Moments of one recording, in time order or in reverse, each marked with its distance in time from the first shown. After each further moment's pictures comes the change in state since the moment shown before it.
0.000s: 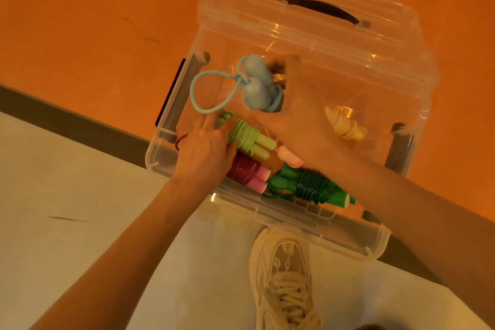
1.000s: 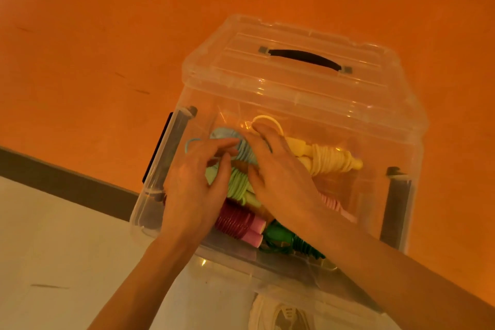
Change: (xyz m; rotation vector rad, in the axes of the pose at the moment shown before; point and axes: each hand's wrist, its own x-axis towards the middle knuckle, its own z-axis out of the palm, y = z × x) left_hand 0.019 0.024 -0.033 -0.601 0.292 -0.044; right_hand -0.005 0.023 0.011 -0.484 -0.164 -0.028
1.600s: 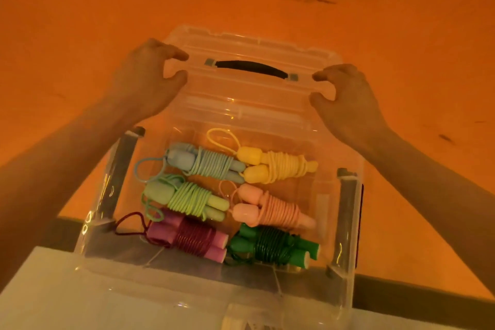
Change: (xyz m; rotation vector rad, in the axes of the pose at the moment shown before) left_hand 0.172 0.030 -0.005 0.554 -0.258 0.100; right_hand 0.033 0.107 -0.131 -0.108 0.217 0.430
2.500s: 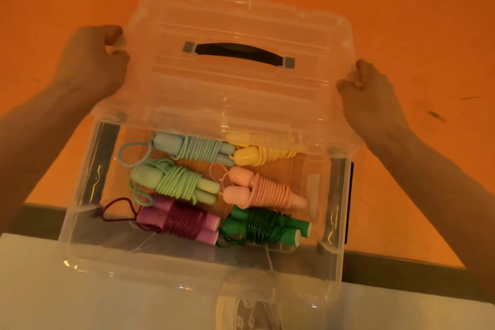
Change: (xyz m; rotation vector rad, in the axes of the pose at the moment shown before) left_hand -0.006 -0.020 0.000 -0.187 0.069 -0.340; right_hand -0.029 0.027 -0.013 0.334 0.027 0.332
